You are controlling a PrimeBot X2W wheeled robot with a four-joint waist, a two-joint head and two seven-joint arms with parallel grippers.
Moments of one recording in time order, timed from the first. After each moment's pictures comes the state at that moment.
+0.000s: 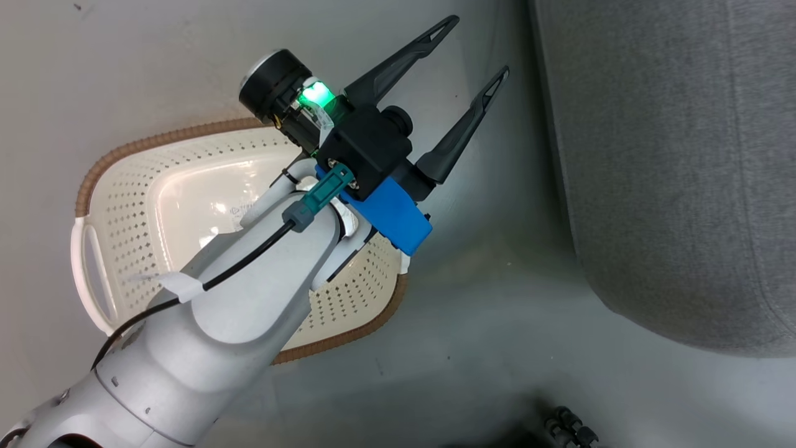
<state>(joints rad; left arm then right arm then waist) -0.93 0.21 -0.84 0.33 -0.36 -0.11 -0.21 -0.98 -0.48 -0.45 0.33 0.27 0.13 -0.26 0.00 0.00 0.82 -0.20</state>
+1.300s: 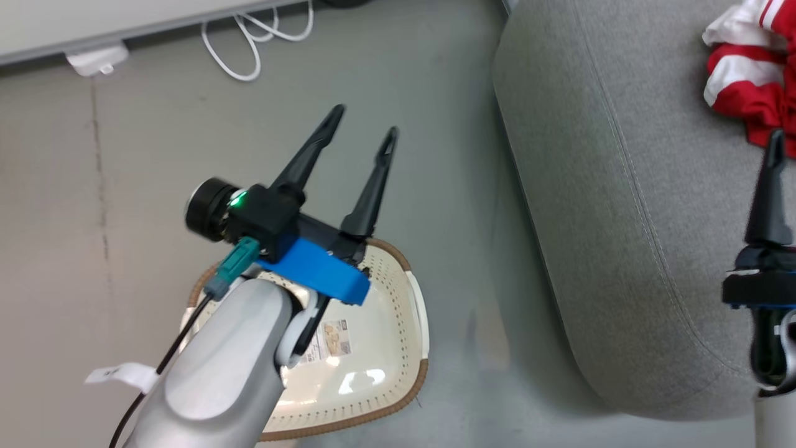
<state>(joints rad) -0.61 0.17 -0.60 0.31 -0.40 -0.04 -0.26 -0.34 -0.15 -0.26 0.15 0.21 0.13 -0.26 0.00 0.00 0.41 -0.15</state>
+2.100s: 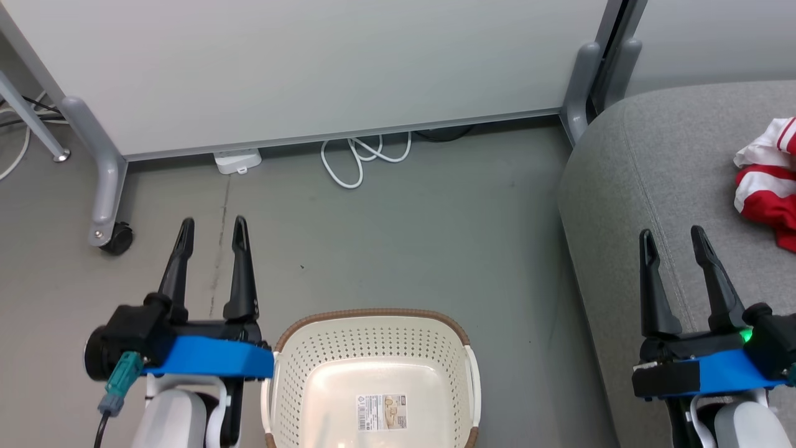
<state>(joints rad) -0.21 0.08 -0.09 0.20 -0.24 -0.09 -0.26 -0.13 -0.06 -0.07 0.08 0.16 0.13 -0.26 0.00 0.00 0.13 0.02</state>
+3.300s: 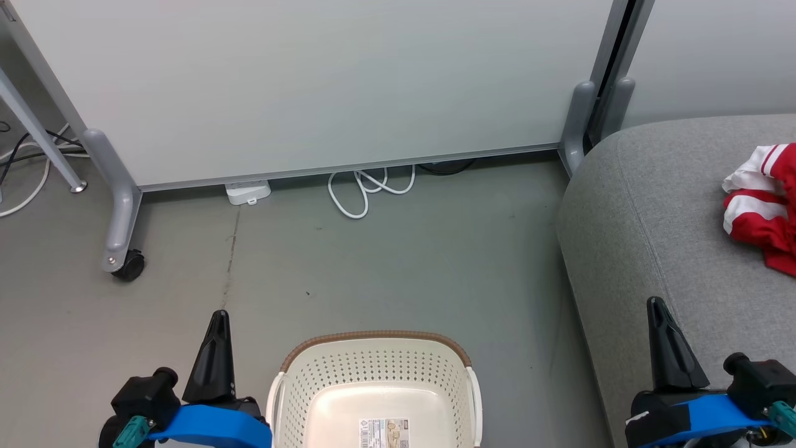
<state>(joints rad) -0.02 0.05 -0.04 0.28 -0.25 -0.12 -0.24 -0.01 -0.05 -0.06 0.18 0.20 0.13 -0.25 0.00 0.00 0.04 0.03</state>
